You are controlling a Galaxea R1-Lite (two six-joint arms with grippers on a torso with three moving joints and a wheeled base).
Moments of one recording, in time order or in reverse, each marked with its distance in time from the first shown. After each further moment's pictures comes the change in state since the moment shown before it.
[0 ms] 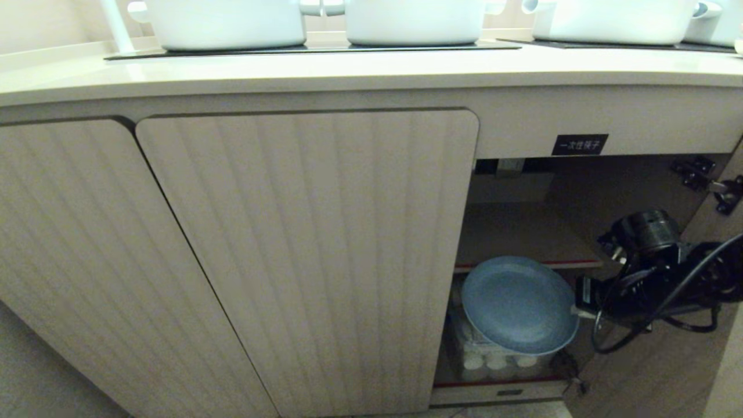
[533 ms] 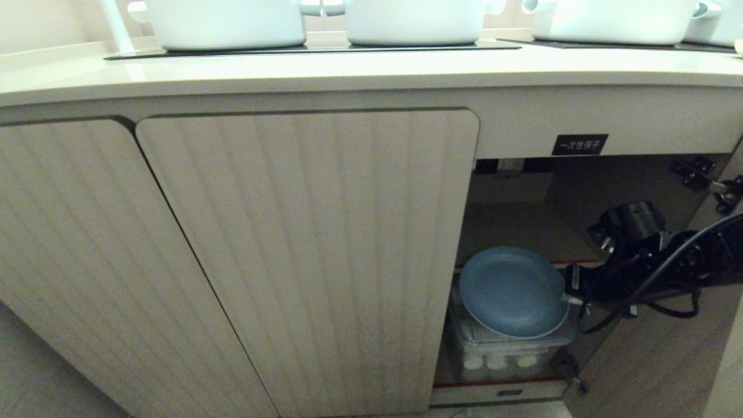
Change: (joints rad) left arm 0.000 0.000 0.000 0.000 -0.001 0.000; right arm 0.000 0.074 -0.108 0.006 -0.003 0.007
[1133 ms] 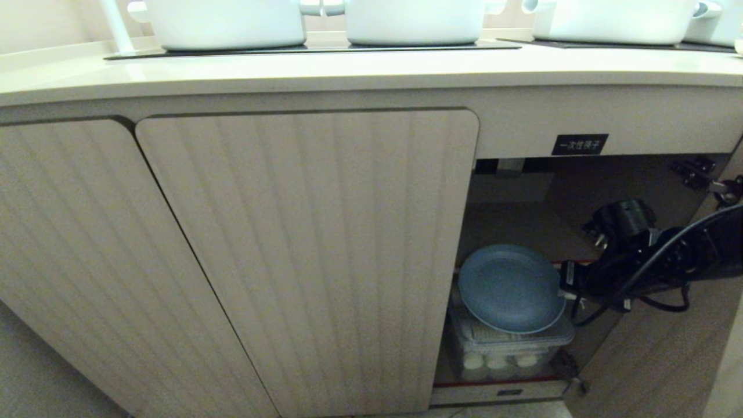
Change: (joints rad) left arm 0.000 0.000 0.000 0.000 0.000 0.000; right arm 0.001 0.045 -0.051 0.001 -0.019 -0.001
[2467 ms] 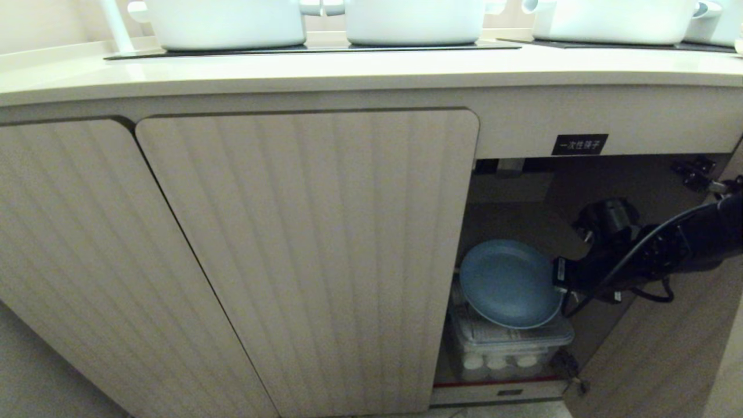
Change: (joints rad) left arm 0.000 0.000 0.000 0.000 0.000 0.000; right arm -0.002 0.090 -0.092 -0.001 -0.069 -0.044
